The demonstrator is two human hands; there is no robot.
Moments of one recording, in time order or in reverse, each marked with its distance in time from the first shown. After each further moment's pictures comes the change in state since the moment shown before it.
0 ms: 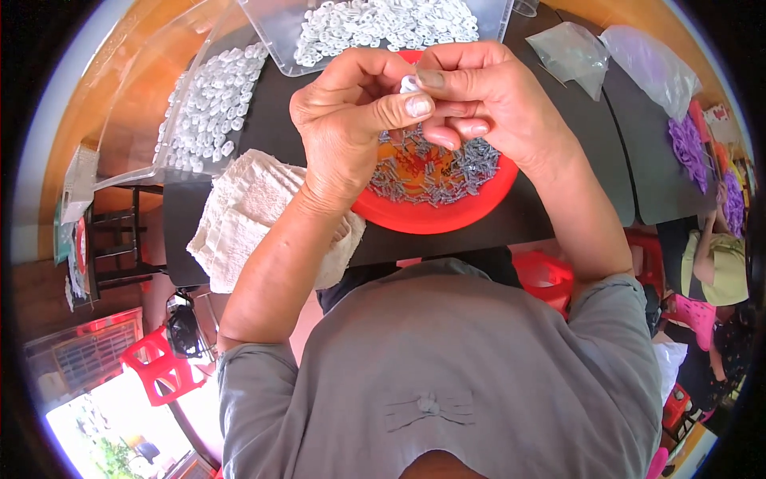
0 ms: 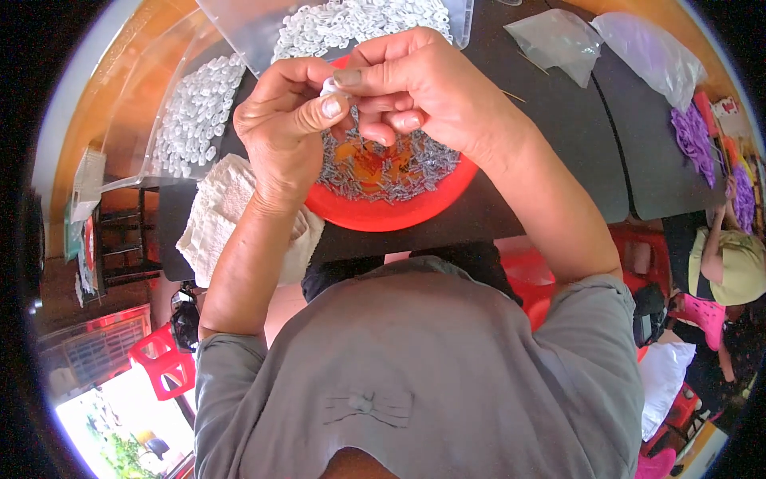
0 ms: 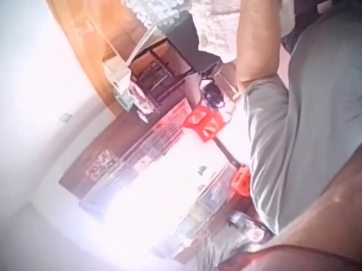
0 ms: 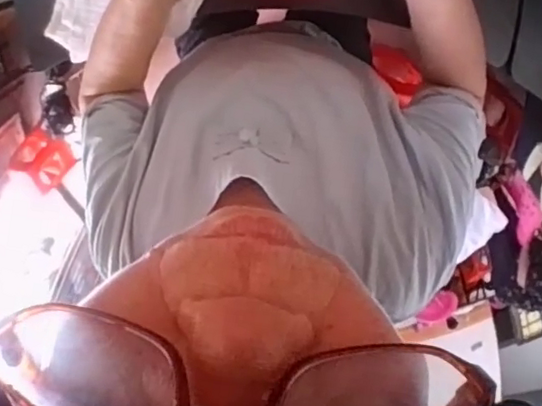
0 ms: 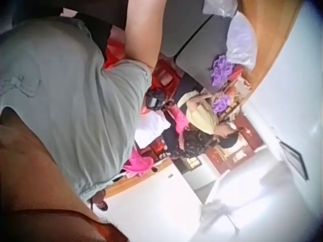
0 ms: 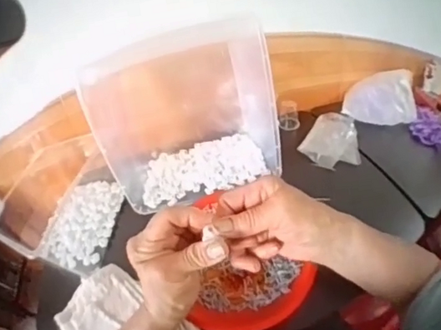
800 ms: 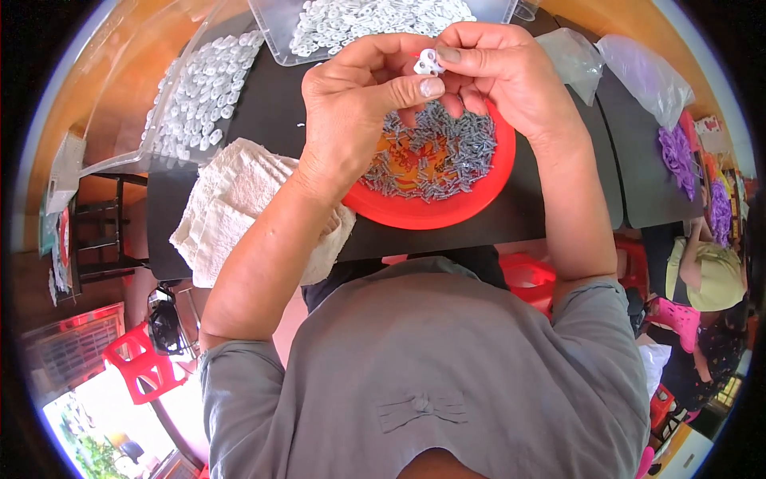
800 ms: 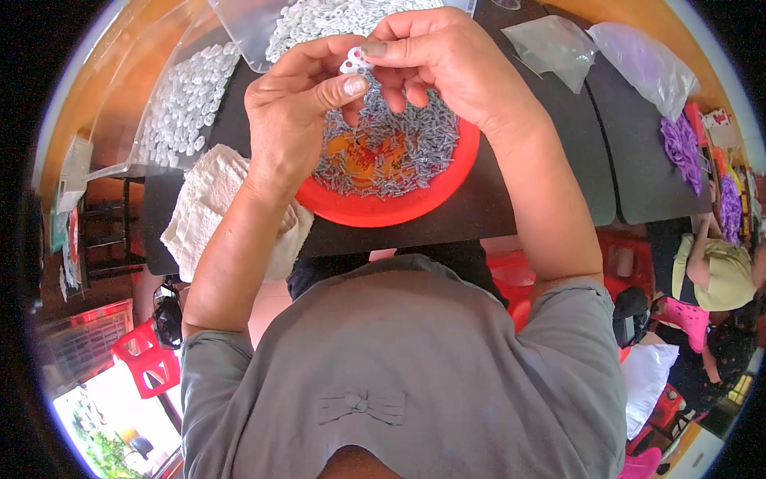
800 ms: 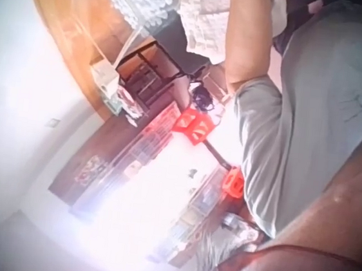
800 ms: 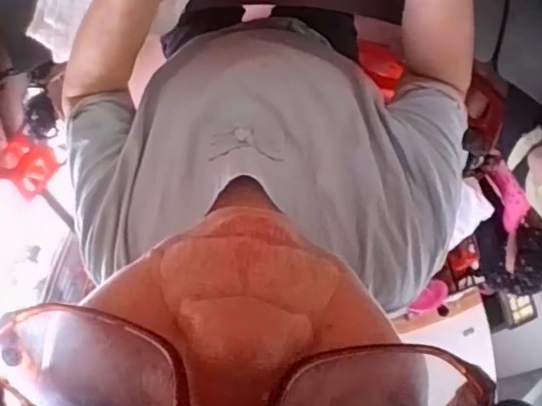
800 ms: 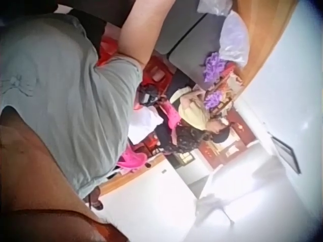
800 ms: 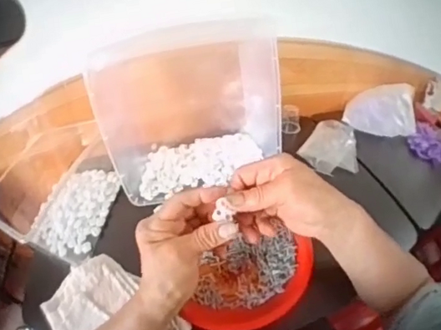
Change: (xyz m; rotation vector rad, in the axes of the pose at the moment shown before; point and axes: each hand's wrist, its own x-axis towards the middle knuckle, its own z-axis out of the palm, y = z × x) left_hand 0.007 -0.007 0.005 0.056 -0.008 -0.033; right_hand 0.004 -0.014 -0.014 -0.344 0.091 -0.066
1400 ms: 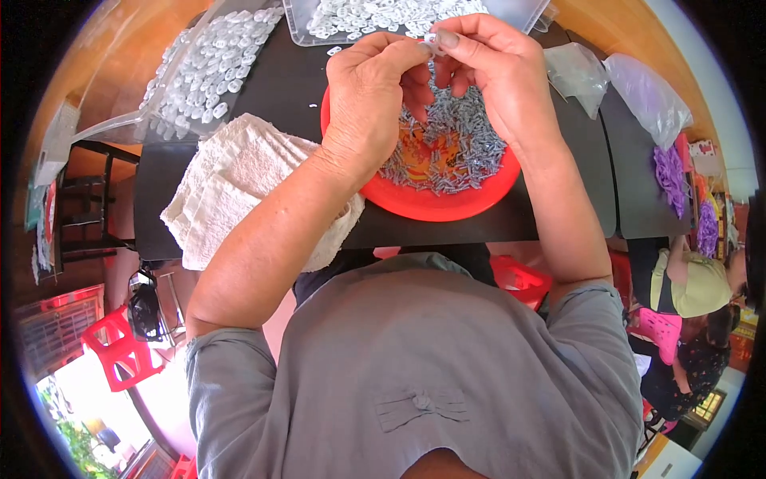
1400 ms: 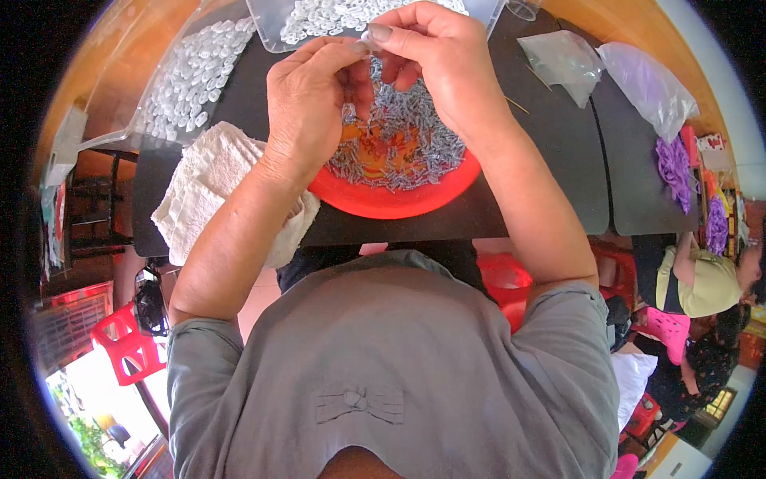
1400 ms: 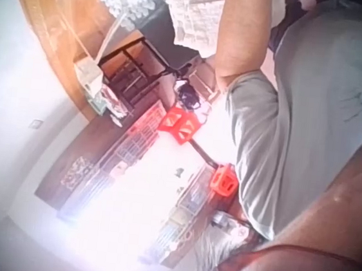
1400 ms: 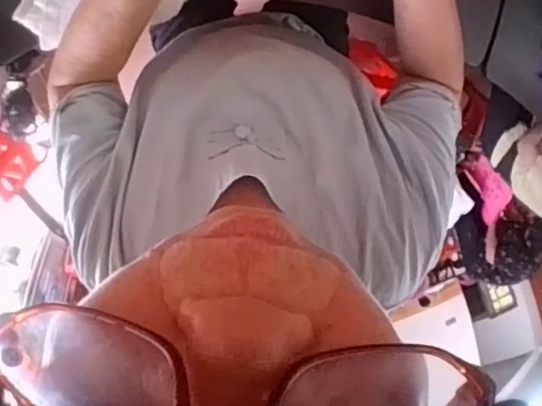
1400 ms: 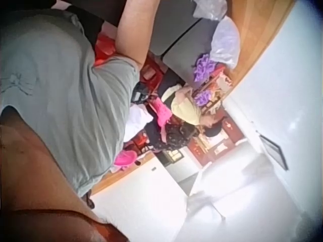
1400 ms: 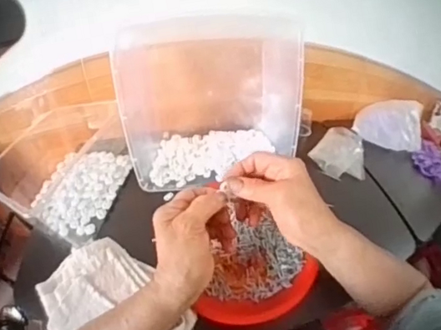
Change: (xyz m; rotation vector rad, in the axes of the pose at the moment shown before) left_hand -0.001 -0.005 -0.004 -0.148 0.209 -0.170; right_hand 0.015 0.022 0.025 -0.074 0.273 -0.153
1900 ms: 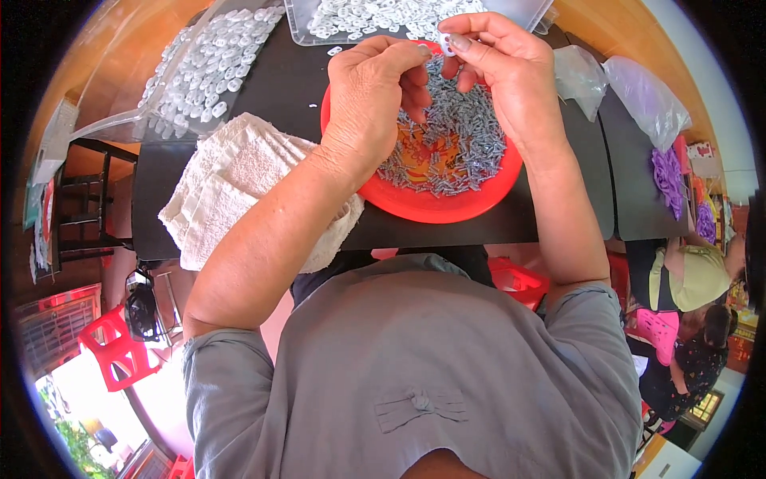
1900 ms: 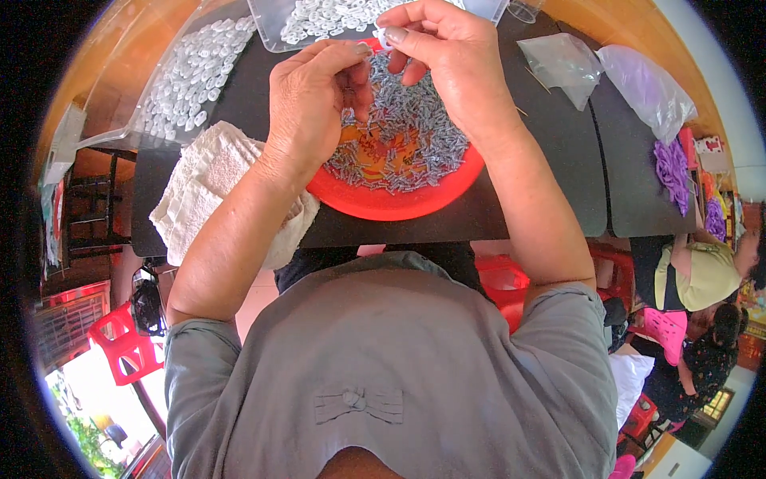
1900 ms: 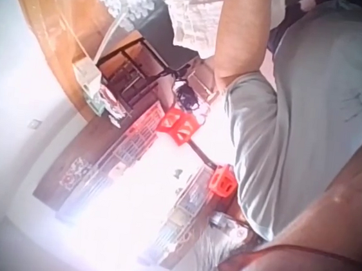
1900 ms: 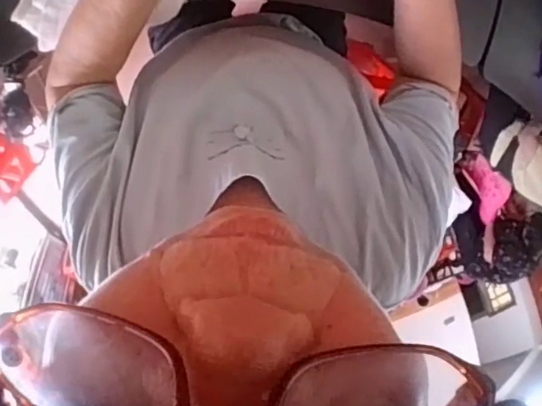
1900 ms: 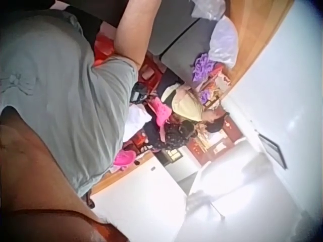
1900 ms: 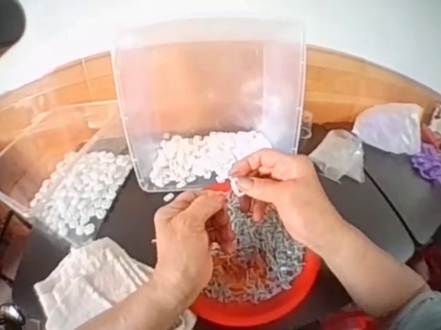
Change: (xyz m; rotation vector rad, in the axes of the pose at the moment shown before) left_hand 0.003 -0.003 -0.005 0.005 0.003 -0.038; right_hand -0.001 -0.012 0.005 0.018 0.065 0.025
